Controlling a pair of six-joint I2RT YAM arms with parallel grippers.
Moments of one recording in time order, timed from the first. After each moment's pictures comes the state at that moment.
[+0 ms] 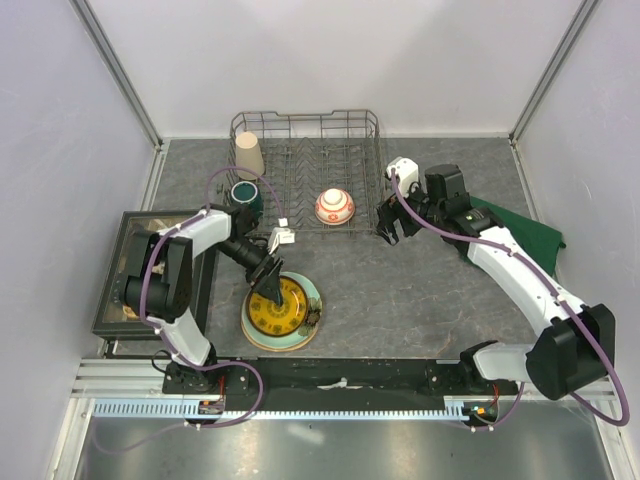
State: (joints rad) left arm -0.22 1.75 1.03 -1.06 0.89 0.85; right arm 0.38 1.30 1.08 -0.43 -0.35 -0.17
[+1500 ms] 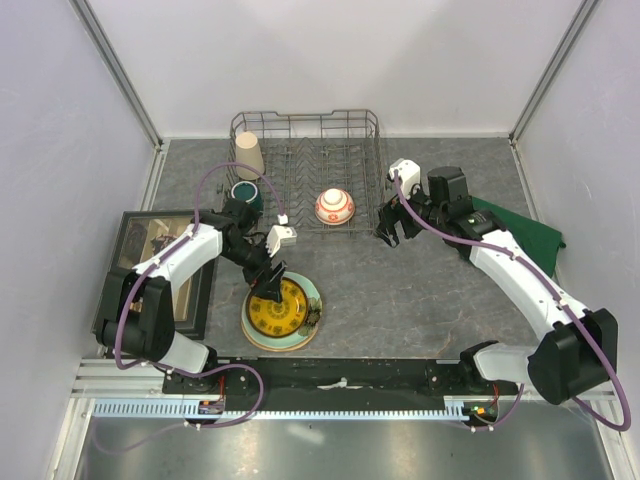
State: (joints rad) left arm -0.29 1.48 0.94 -0.89 0.71 0.73; right arm 0.37 1.27 1.05 -0.41 -0.39 -0.17
